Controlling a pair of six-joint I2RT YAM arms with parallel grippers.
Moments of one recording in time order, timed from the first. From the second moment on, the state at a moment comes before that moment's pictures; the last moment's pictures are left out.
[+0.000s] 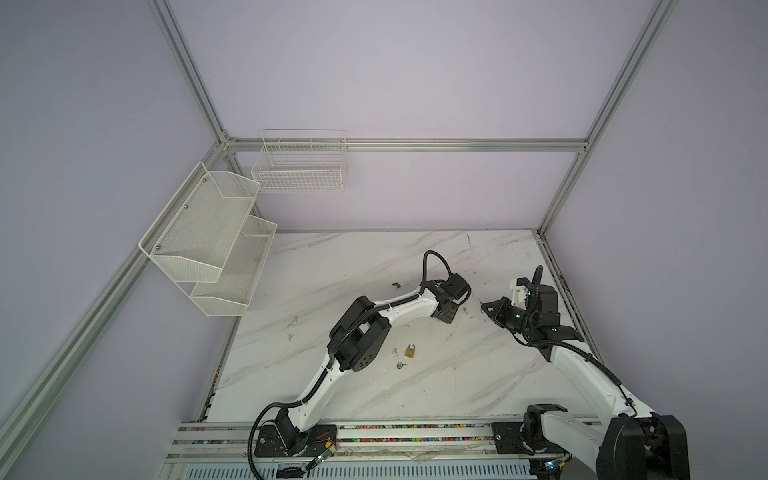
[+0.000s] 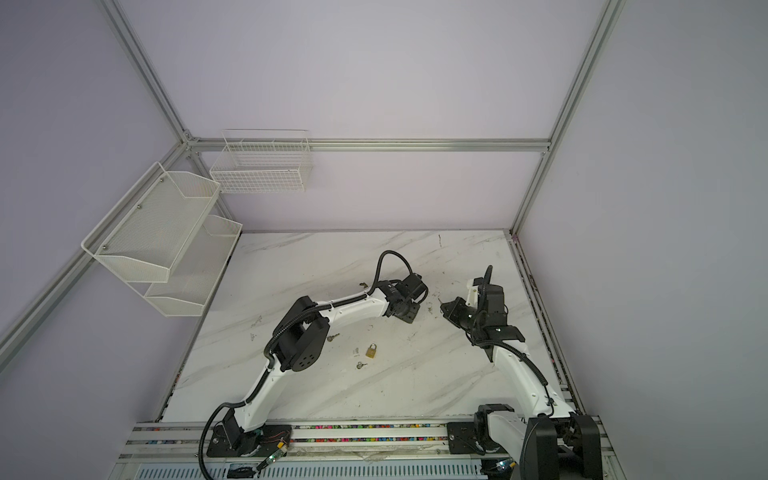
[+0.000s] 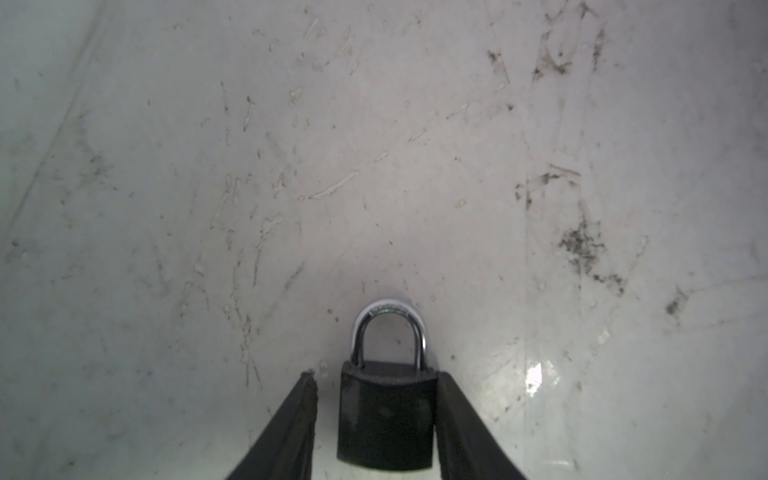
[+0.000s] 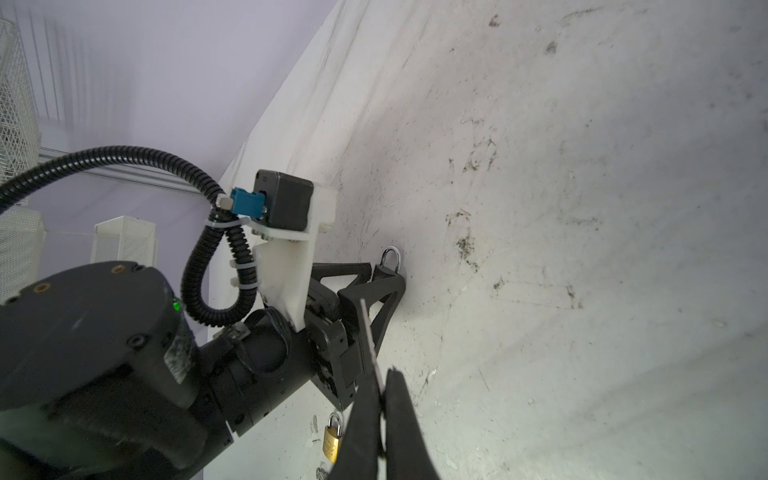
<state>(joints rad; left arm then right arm) -0.90 2.36 1.93 -0.69 -0.24 -0.34 0.05 1.07 0.59 -0.19 -0.48 0.70</state>
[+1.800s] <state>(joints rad) -0.90 2.40 2.01 -0.74 -0.24 -0.40 0.05 1.05 0.63 -0.24 -0.48 0.67</state>
